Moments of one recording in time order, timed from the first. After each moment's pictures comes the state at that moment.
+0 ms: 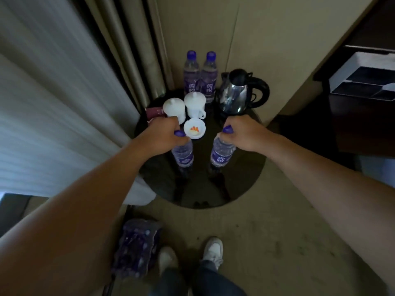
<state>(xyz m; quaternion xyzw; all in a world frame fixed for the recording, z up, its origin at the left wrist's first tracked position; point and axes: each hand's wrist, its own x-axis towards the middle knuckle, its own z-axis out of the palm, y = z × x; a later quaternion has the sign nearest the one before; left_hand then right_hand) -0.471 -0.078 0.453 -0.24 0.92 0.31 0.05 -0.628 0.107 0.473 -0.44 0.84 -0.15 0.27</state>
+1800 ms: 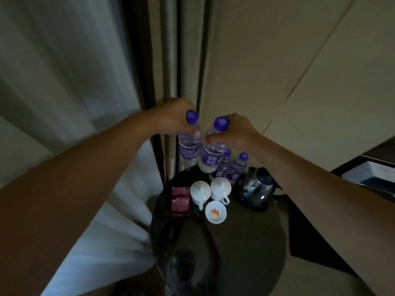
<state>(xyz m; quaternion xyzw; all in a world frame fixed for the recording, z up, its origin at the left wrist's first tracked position) -0.568 -0.292 0.644 -0.23 0.91 0.35 0.00 -0.693 -0.145 0.630 -0.41 0.84 -0.27 0.23</state>
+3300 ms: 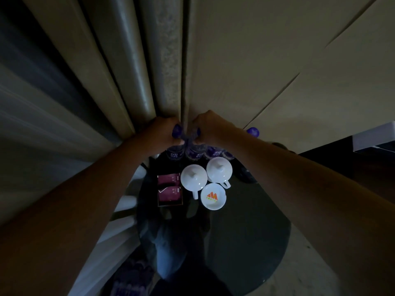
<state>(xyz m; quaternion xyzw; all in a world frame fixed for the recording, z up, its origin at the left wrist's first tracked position) -0.612 -0.335 0.417 -0.21 0.90 0.37 0.02 -0.746 -0.223 0.450 -0.54 0.80 0.01 0.26</state>
